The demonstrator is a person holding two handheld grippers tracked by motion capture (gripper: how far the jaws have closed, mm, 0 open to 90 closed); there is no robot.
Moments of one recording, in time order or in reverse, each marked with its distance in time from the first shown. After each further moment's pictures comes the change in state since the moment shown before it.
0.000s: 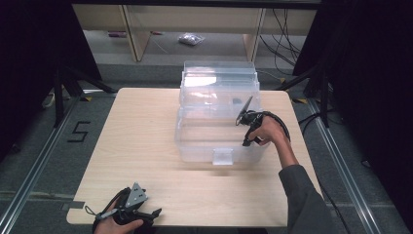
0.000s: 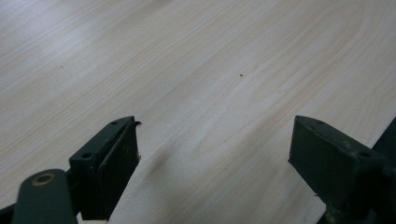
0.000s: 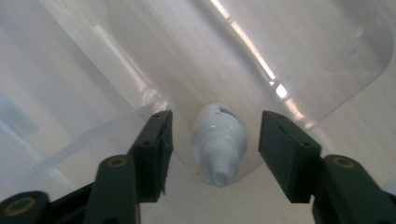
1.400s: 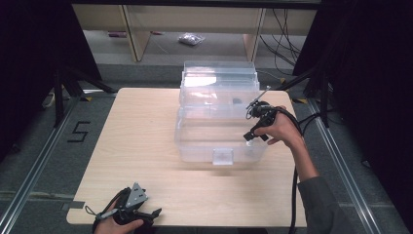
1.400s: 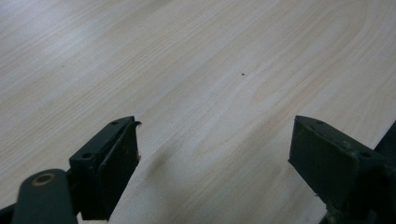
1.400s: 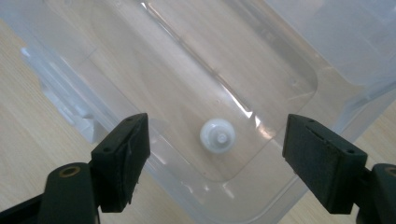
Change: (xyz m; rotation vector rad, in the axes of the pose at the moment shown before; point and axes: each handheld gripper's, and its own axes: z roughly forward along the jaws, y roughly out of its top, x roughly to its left) left arm -0.001 0.000 0.001 -0.008 -0.005 -0.027; right arm 0.020 -0.031 -0.063 -0.279 -0.031 0.075
